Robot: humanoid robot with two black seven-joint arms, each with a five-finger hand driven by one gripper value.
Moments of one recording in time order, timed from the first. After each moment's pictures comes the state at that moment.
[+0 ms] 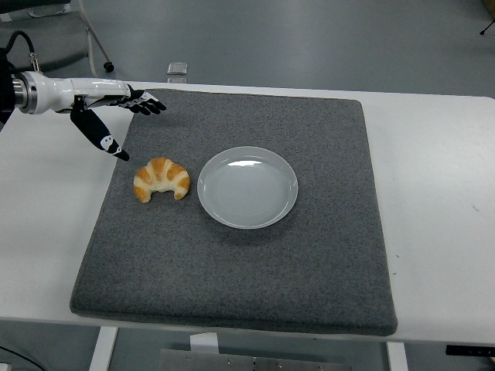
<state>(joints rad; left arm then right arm) -1.28 0.94 0.03 -1.23 0.95 -0.39 -0.24 0.07 0.00 -0.15 0.13 0.03 -0.02 -0.06</state>
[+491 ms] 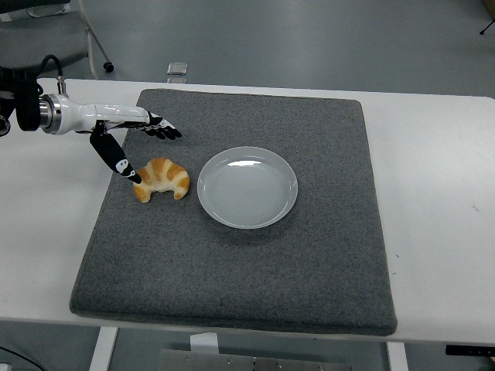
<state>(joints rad) -1.25 0.88 0.05 -1.26 0.99 -0.34 -0.22 0.07 0.00 -0.15 0.13 0.03 -0.02 -0.06</state>
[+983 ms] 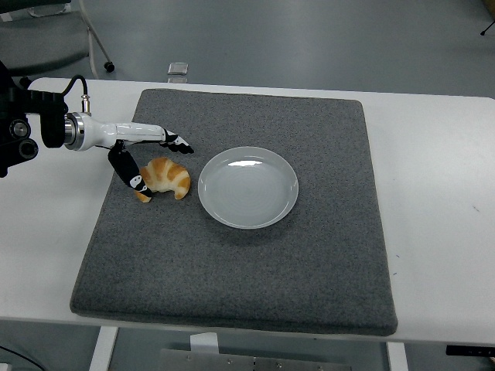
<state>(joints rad) -1.21 0.82 0.07 -1.25 1.12 -0.25 -0.22 0.07 0.00 -0.15 0.13 0.03 -0.02 -0.06</state>
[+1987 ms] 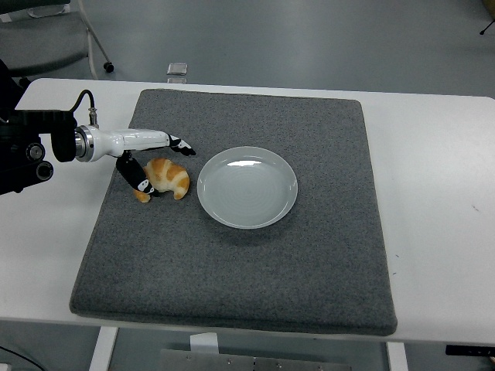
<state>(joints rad) -1.17 0.77 0.11 -1.22 1.16 -0.08 -0.22 0.07 0.00 -0.15 0.13 0.03 -0.02 -0.06</state>
